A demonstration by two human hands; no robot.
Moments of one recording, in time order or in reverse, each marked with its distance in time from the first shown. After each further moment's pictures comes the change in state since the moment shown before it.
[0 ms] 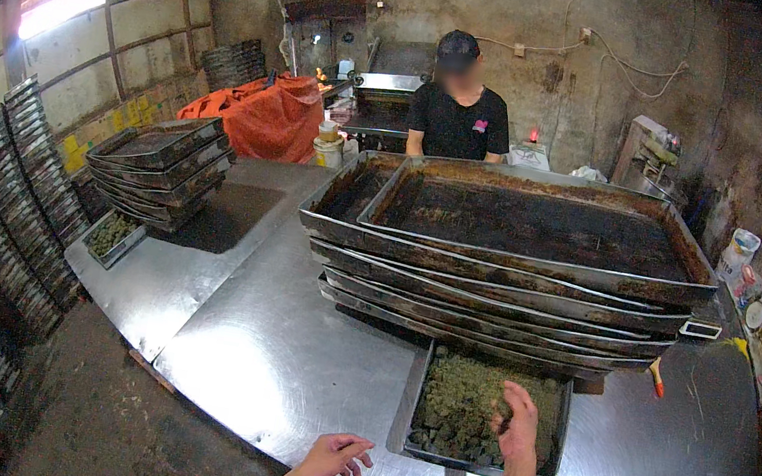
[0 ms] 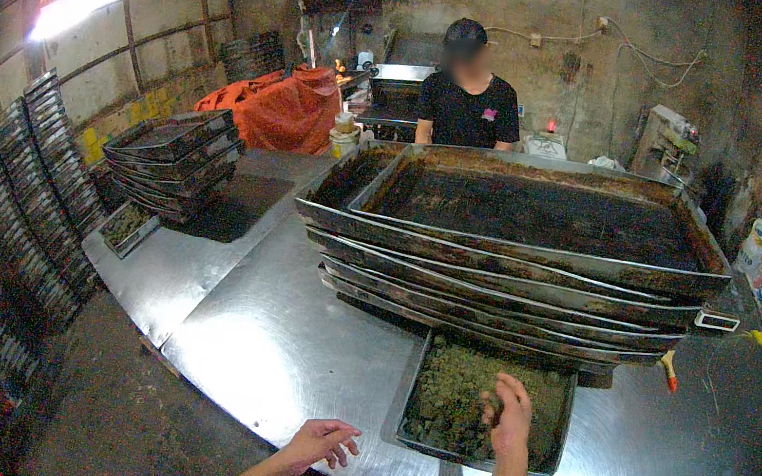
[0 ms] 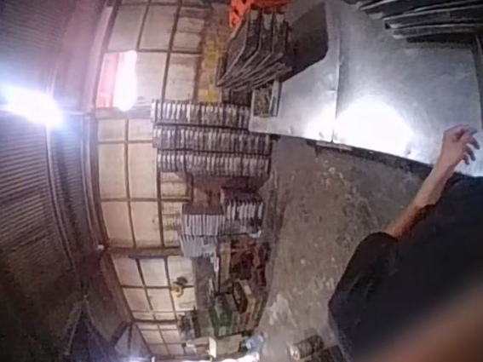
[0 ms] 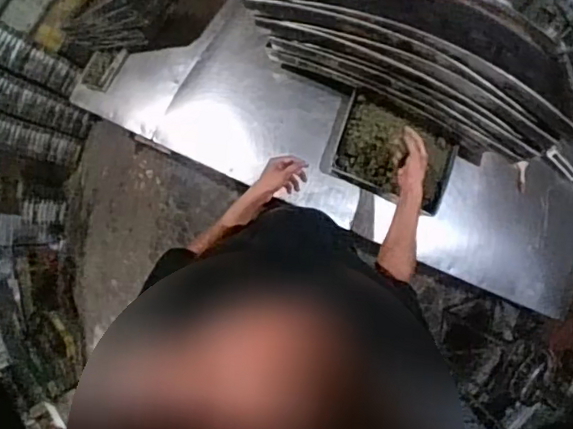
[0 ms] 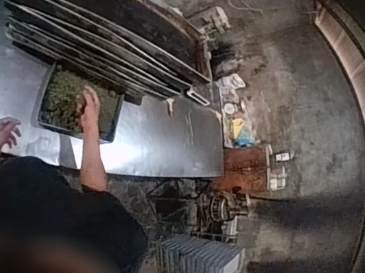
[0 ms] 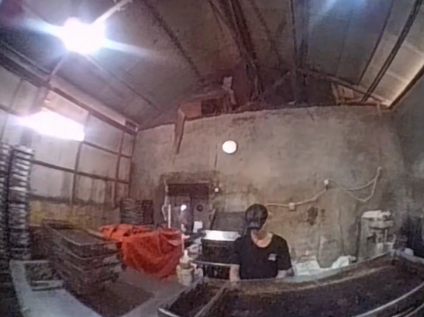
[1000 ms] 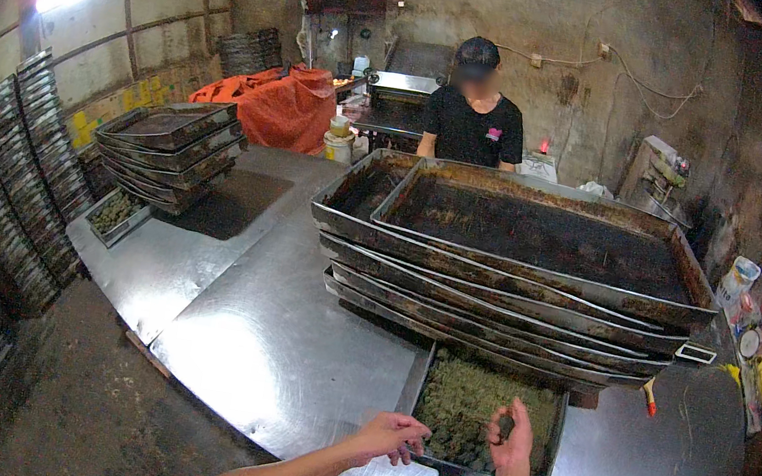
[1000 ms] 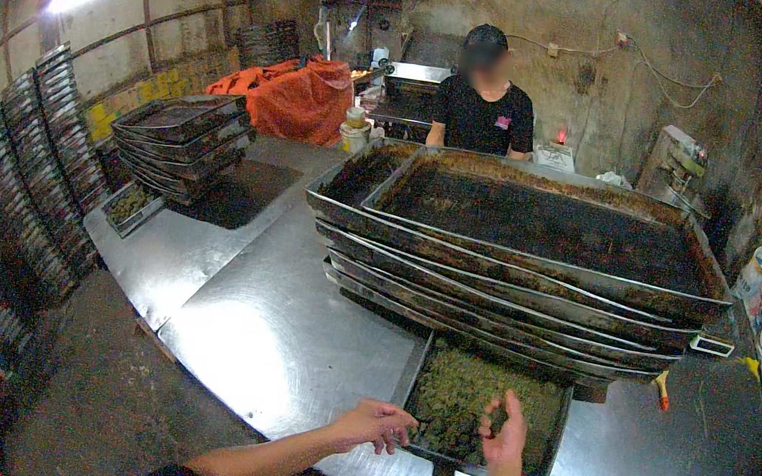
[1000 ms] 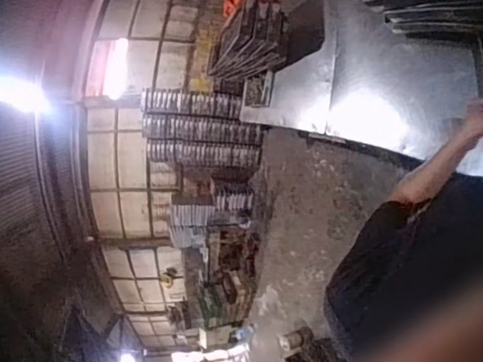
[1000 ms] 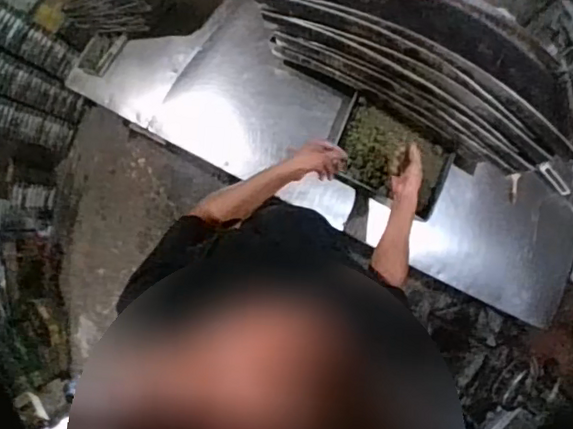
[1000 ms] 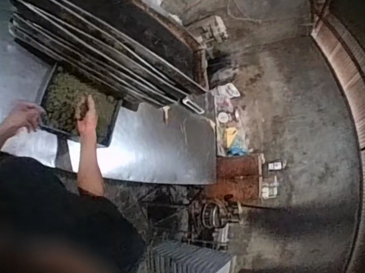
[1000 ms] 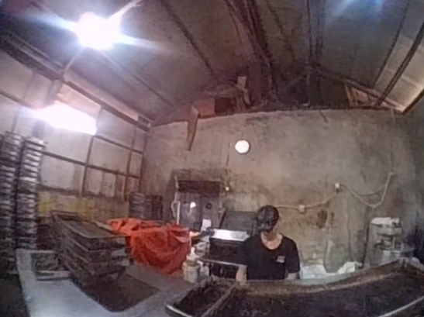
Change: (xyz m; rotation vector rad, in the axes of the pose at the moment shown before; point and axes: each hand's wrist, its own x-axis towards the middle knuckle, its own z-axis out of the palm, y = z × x) left_hand 0.058 0.042 0.054 0.070 -0.314 -0.004; right_hand -0.011 -0.009 0.002 0.187 0.037 0.173
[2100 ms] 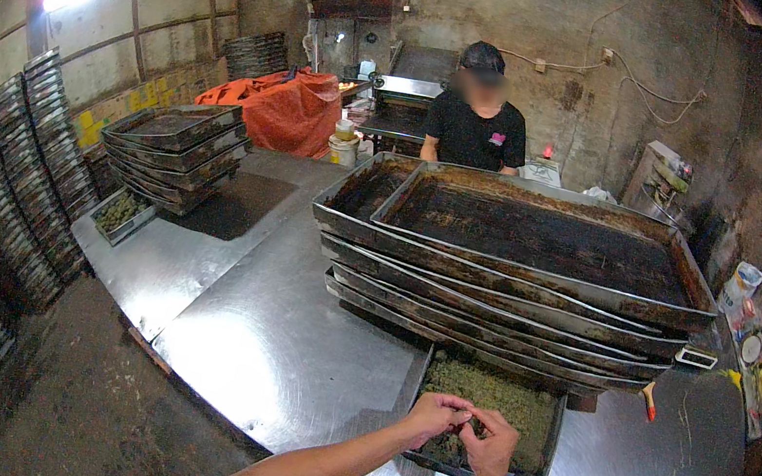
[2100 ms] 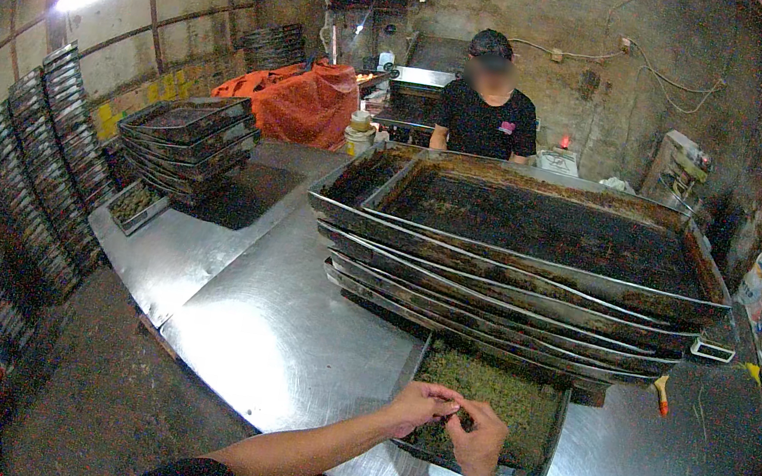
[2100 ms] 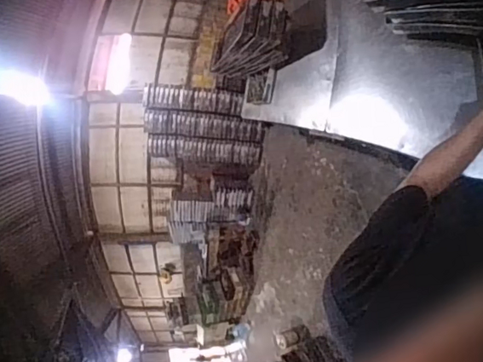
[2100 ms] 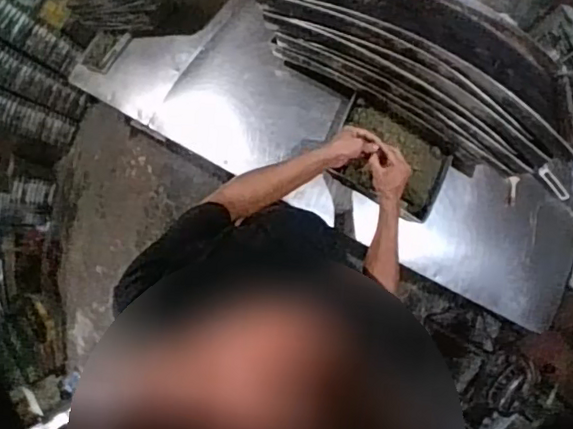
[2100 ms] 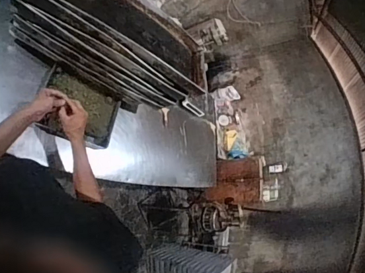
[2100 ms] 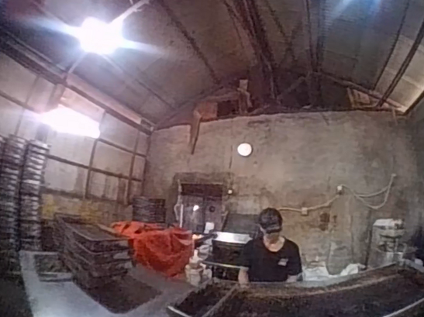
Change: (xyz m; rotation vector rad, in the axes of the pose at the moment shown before) left_hand 0.084 0.012 0.049 -0.191 0.082 0.147; right_hand -0.046 0.012 0.026 -1.134 -0.224 -0.918
